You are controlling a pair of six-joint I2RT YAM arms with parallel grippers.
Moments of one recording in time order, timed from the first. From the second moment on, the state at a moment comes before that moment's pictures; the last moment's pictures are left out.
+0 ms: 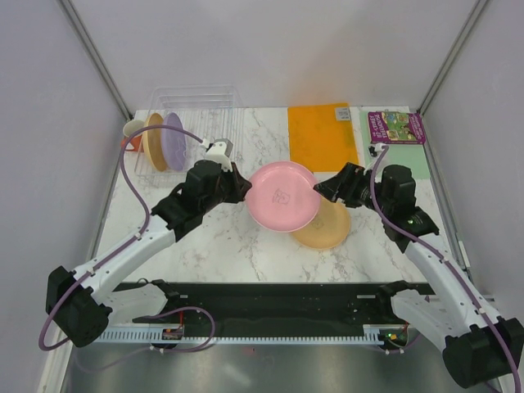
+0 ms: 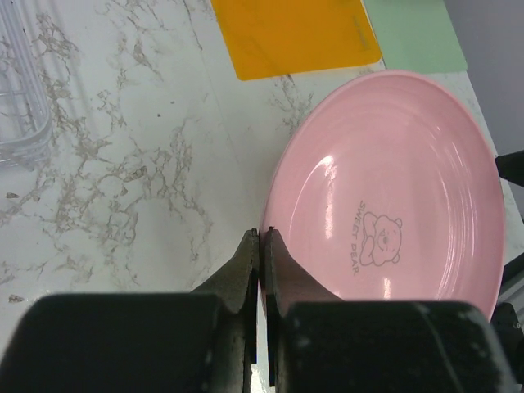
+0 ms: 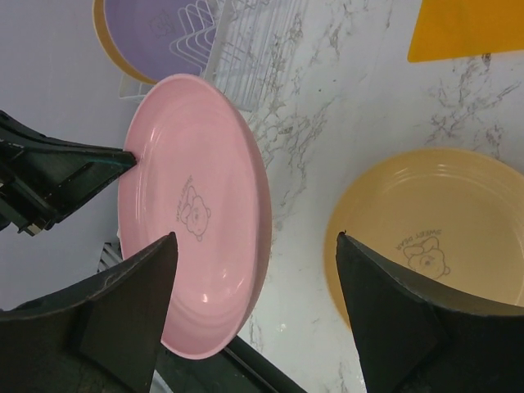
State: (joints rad) left arm -0.66 1.12 0.92 -0.22 -0.09 -0.49; right arm 0.27 0.90 0.75 -0.19 -0.41 0.67
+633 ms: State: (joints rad) left arm -0.66 1.12 0.88 -0.11 -0.04 -0.54; right arm 0.28 0.99 0.69 -0.13 -0.47 0.69
